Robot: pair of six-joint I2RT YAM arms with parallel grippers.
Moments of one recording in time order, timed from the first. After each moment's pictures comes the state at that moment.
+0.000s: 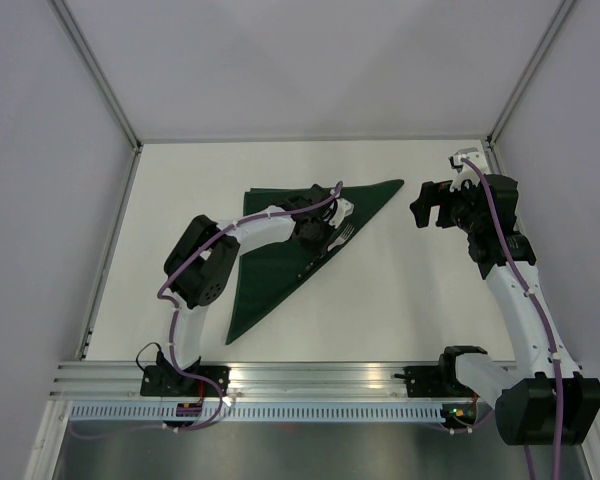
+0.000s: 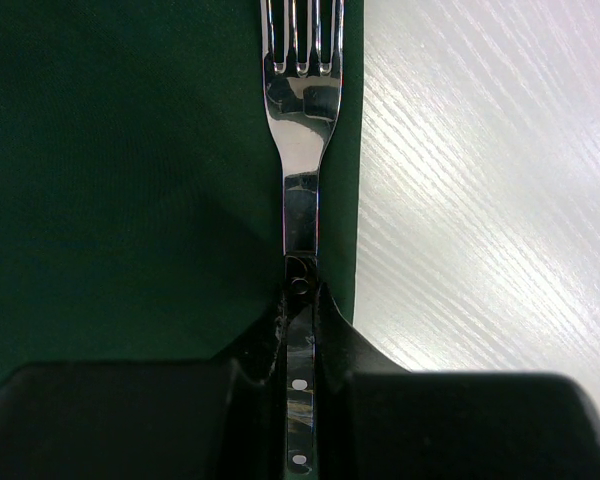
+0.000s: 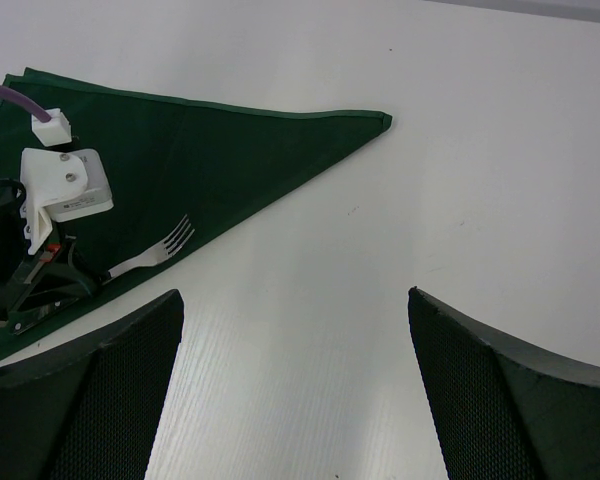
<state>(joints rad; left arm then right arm) -0.73 2.07 1.47 -0.46 0.16 -0.01 -0.01 1.04 0.94 -0.32 -0.29 -0.03</state>
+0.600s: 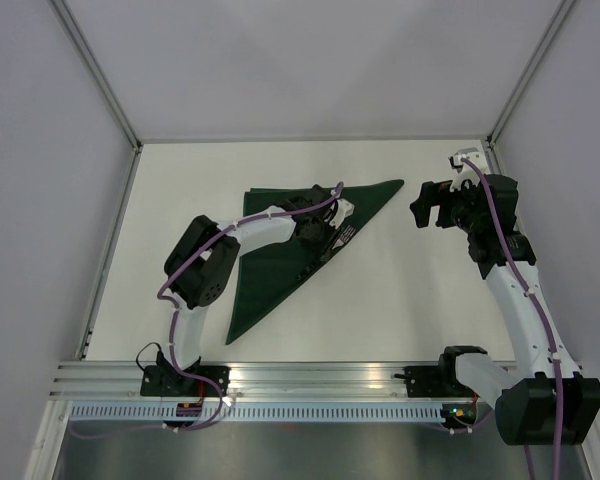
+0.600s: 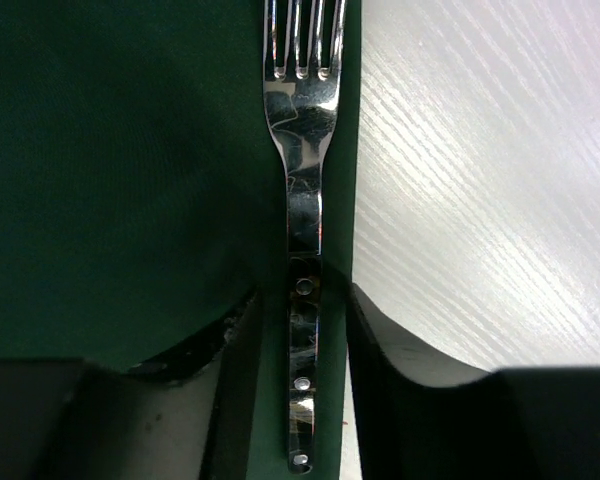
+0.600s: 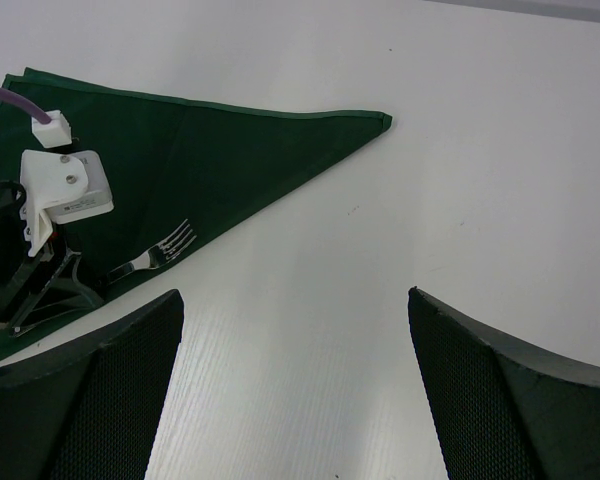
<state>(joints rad) -0.73 2.07 1.47 -0.47 0.15 -0.01 -0.01 1.04 0.94 -0.32 -0.29 -0.03</state>
